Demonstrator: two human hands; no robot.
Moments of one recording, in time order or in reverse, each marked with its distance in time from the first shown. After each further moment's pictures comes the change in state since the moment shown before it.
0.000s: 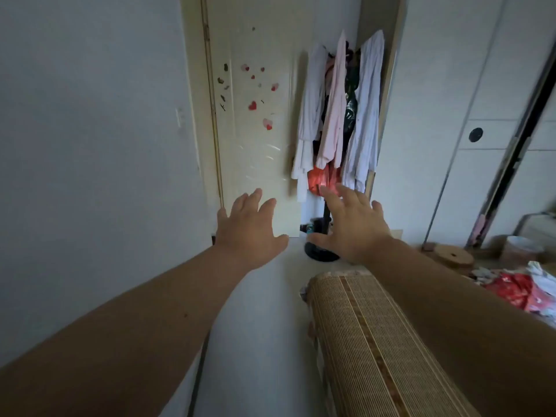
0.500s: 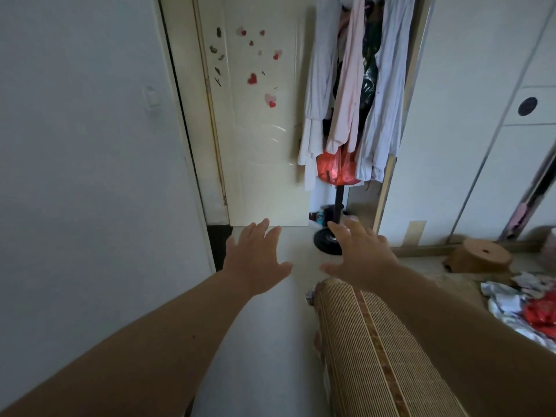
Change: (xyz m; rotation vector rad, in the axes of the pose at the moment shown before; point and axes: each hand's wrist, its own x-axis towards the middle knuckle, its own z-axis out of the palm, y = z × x) left_hand 0.147 0.001 0.133 -0.022 -0.239 -0.035; right_hand 0.134 0.091 0.138 0.095 -0.257 0.019
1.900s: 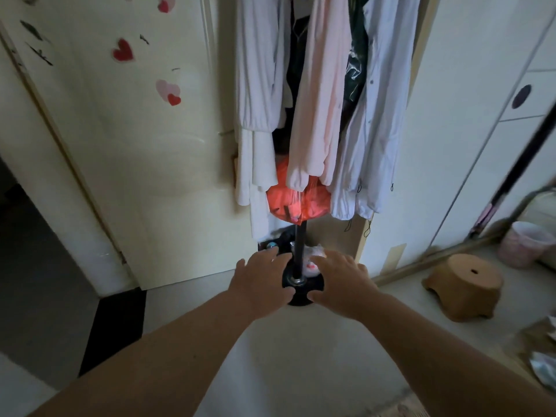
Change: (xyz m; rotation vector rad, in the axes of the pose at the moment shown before) left_hand 0.697 -0.064 0.190 -0.120 -0.247 0.371; right_hand 0.615 0.187 0.161 0.074 -0.134 0.295
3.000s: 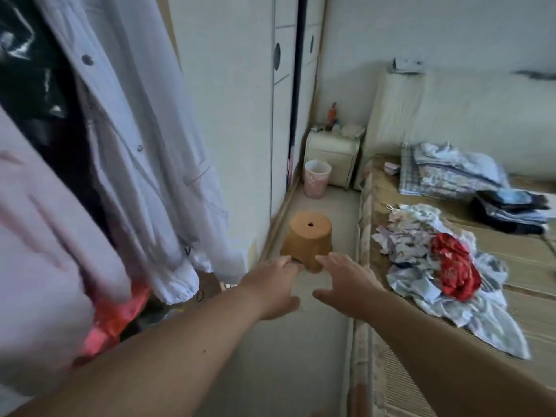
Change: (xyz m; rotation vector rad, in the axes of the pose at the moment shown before) left_hand 0.421 0.212 0.094 0.062 -0.416 0.980; right_hand 0.141 0.300 -0.011 0.126 0.067 0.935
